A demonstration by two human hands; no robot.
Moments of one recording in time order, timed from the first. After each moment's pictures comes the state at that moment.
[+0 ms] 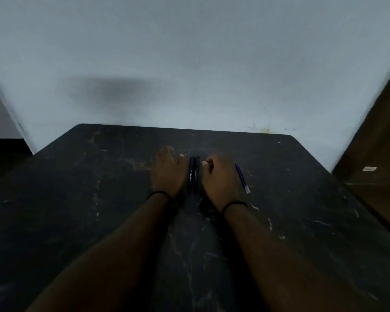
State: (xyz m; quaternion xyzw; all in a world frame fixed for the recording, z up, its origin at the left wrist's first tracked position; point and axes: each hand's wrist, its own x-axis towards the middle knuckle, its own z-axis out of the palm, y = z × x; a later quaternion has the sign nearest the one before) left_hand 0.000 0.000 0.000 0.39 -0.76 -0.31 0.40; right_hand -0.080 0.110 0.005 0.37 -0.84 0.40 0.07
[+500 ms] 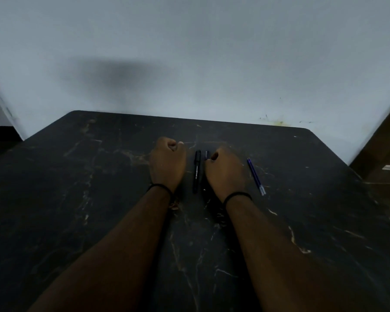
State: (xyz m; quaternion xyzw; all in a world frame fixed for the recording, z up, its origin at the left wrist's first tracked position) left_hand -0.020 -0.032 -0.013 0.42 -0.68 -0.37 0.47; right_hand -0.099 0.074 -0.003 0.30 -0.87 0.39 0.02
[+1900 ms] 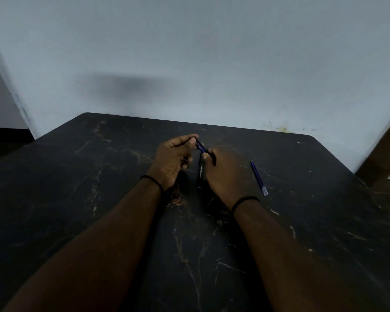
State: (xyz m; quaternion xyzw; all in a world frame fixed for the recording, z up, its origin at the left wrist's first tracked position) left_hand 0.000 -0.033 -0.001 0.16 -0.58 -0.71 0.36; right_hand -0.083 0.083 0.003 0.42 -0.82 0.40 0.02
